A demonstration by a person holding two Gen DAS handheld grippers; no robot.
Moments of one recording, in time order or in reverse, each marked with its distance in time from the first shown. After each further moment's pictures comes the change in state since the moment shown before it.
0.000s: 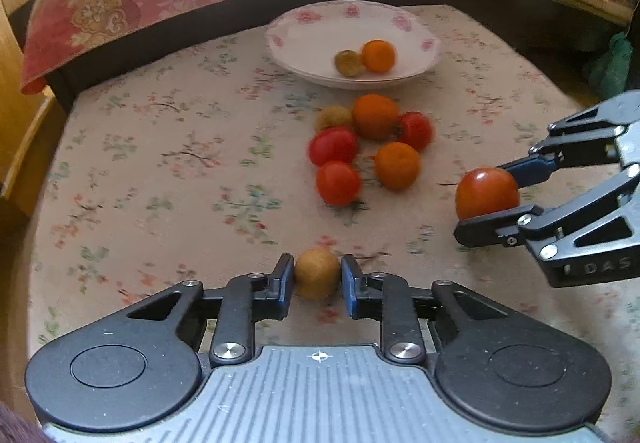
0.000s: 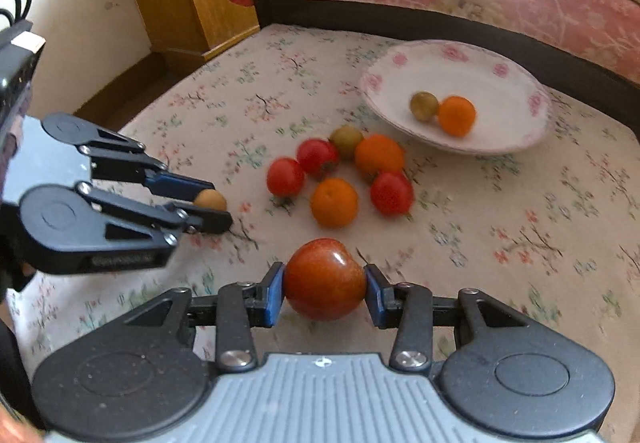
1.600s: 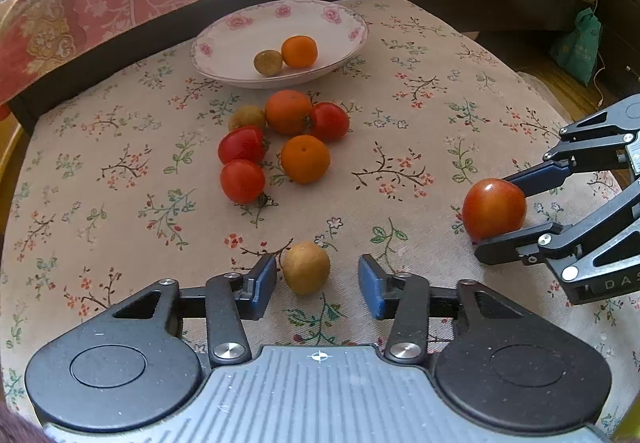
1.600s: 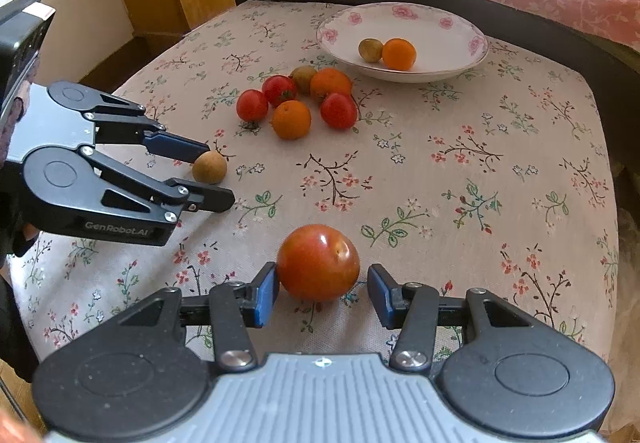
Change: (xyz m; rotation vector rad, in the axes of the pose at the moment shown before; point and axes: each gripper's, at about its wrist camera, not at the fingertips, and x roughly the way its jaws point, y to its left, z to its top) left arm 0.001 -0.047 -0.006 0.086 -0.008 -0.040; right arm -0.036 -0.018 -0.050 0.030 0.037 -0.049
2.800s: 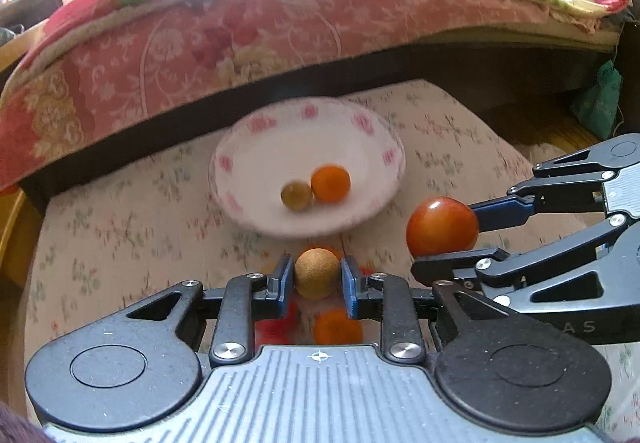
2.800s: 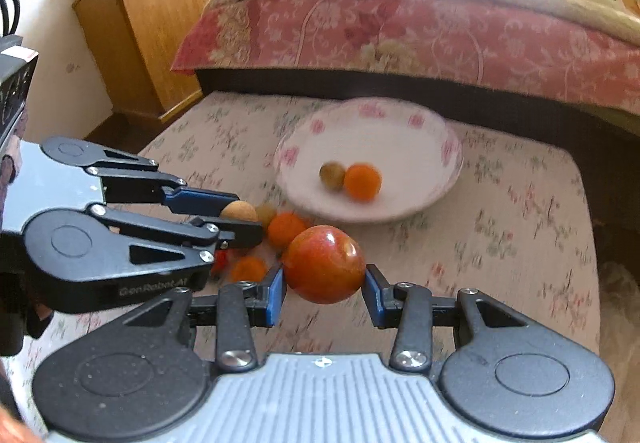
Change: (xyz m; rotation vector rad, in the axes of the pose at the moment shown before) left arm 0.006 0.018 0.089 -0.030 -0.143 0.055; right arm 0.003 -0.030 0.084 0.074 -0.181 -0.028
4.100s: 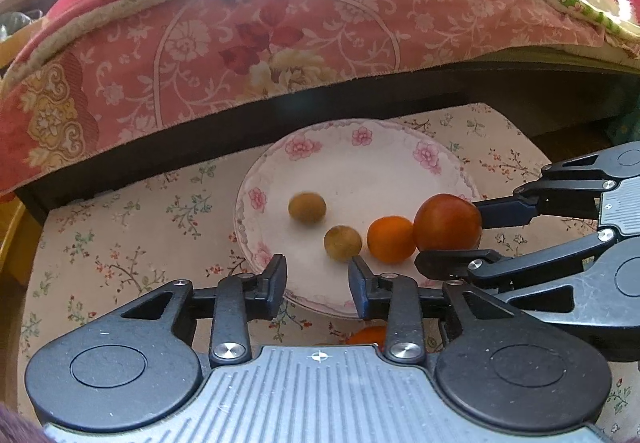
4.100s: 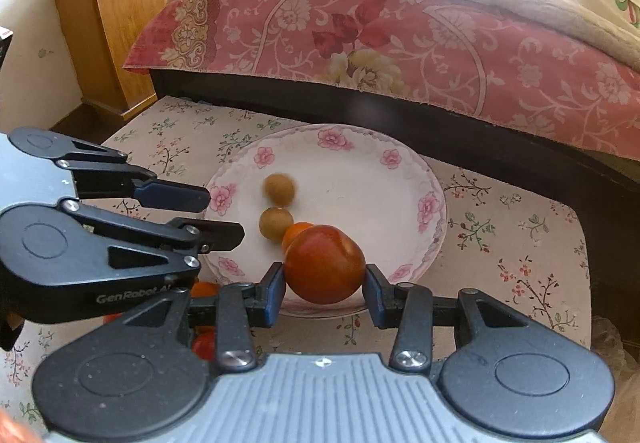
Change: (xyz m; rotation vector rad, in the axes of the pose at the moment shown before) left arm 0.050 0.028 0.029 -0.066 -0.001 0.059; right arm 0.062 -0.024 0.042 -0.065 0.005 -0.077
